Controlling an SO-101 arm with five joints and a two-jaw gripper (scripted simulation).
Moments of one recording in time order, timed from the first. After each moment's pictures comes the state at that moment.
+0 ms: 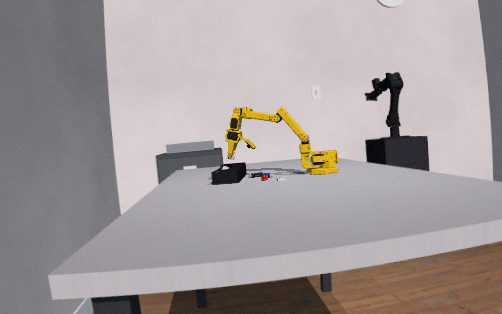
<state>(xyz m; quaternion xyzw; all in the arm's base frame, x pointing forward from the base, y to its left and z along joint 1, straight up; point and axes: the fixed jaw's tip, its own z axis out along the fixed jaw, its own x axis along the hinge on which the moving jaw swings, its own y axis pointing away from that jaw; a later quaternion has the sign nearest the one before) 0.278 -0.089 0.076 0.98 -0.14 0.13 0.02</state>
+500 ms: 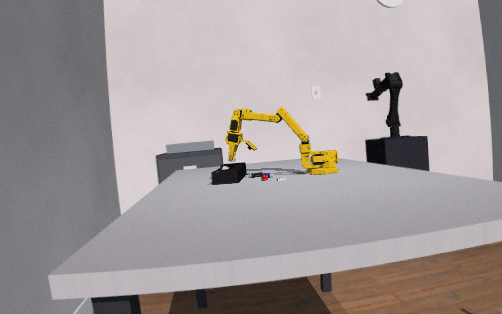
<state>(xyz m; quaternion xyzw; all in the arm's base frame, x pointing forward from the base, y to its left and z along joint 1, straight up) 0.275 -0.088 0.069 0.98 -0.14 0.12 0.02</state>
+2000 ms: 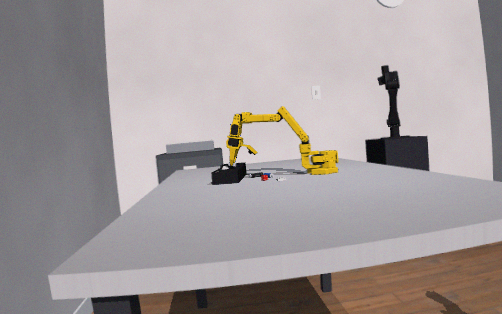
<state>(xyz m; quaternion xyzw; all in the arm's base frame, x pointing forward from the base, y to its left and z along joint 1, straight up) 0.274 -0.088 0.053 0.98 -0.14 0.11 0.02</state>
